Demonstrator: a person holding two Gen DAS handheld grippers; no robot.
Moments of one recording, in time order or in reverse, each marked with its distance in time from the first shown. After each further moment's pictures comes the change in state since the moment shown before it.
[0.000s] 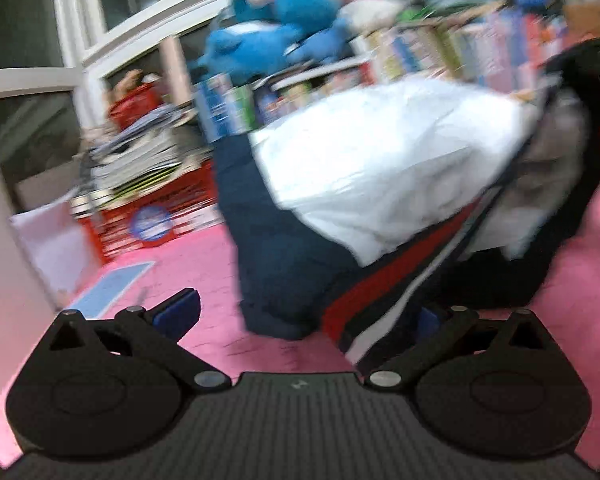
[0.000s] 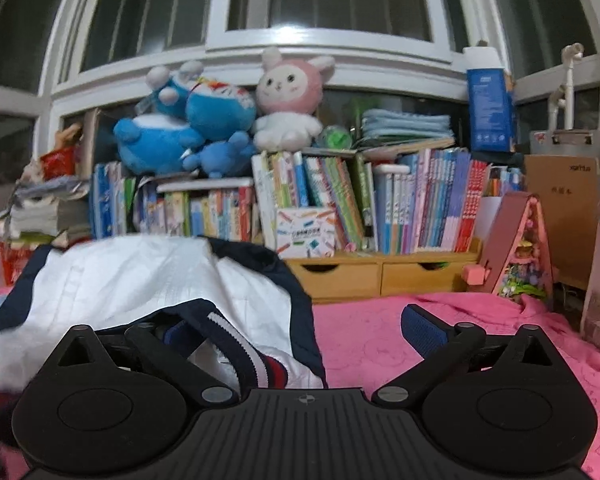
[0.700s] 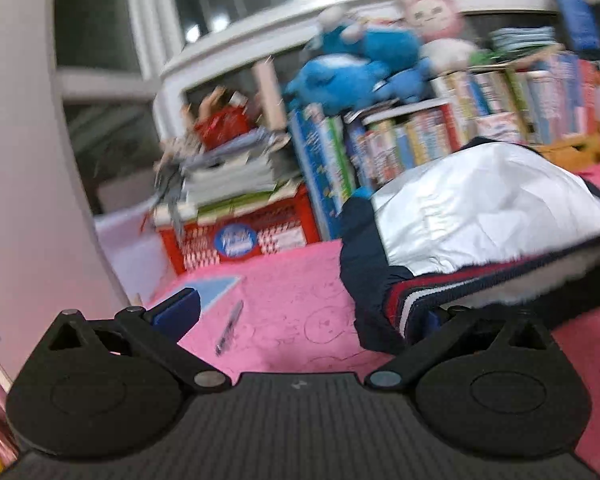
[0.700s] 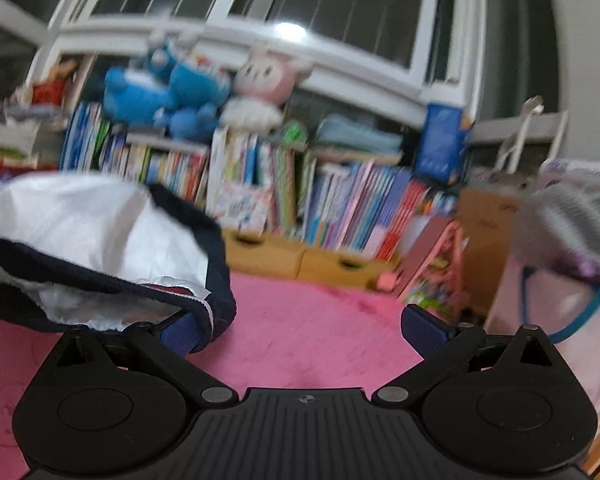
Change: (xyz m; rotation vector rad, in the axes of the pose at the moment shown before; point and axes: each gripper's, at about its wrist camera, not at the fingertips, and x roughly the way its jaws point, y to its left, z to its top) left arm -0.073 0.086 0.001 -0.026 -0.095 0.053; right arm -0.071 -0.047 -0.030 -0.192 -0.040 -0.177
